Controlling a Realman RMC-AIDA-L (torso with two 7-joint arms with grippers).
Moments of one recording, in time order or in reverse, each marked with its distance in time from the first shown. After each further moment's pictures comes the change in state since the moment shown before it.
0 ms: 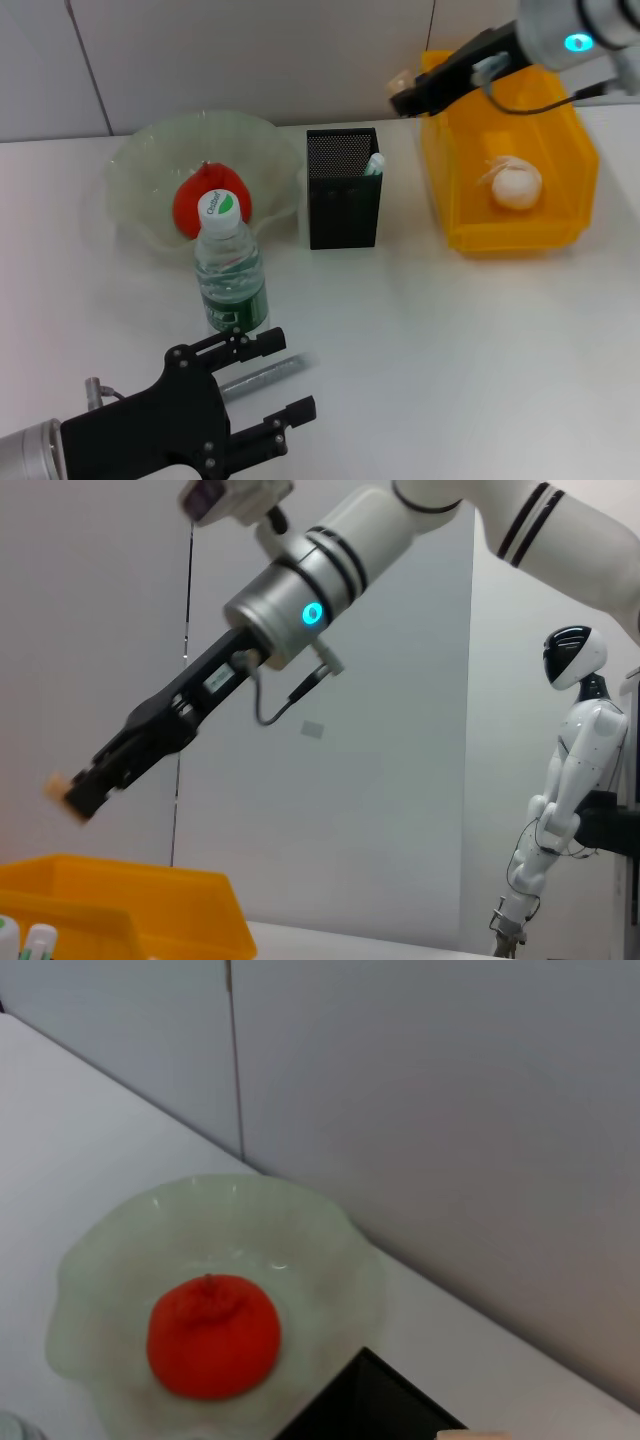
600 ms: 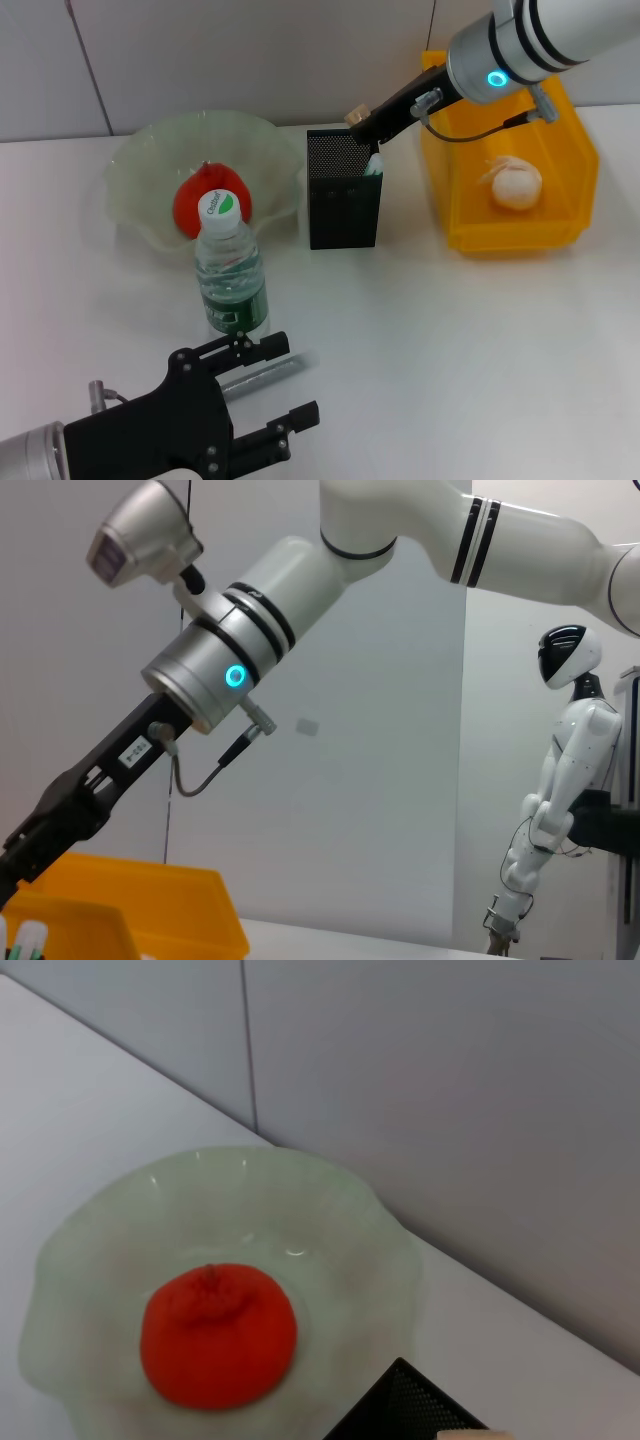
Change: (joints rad) left arm -0.001 -0.001 0.008 -0.002 0.000 0.000 0.000; right arm 0.114 0.008 -0.005 -0.357 0.001 0.230 -0.070
